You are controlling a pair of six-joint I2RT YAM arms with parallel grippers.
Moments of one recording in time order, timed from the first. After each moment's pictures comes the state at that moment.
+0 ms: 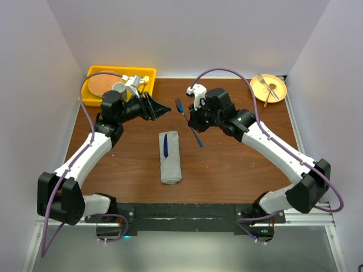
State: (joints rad) left arm -0.24 1.28 0.95 0.18 0.67 -0.57; right arm 0.70 1.41 1.36 -0.54 -0.11 0.06
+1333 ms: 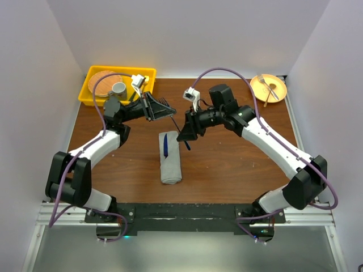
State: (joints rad) left arm -0.27 1.46 0.85 0.96 1.03 -1.19; right arm 0.62 1.46 1.37 -0.54 -0.79 0.17
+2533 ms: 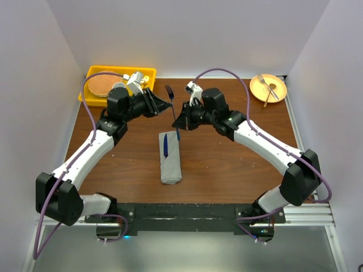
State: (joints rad) left arm -0.35 1.29 1.04 0.04 0.44 -0.72; right arm 0.68 1.51 1.29 -0.24 -0.38 0.47
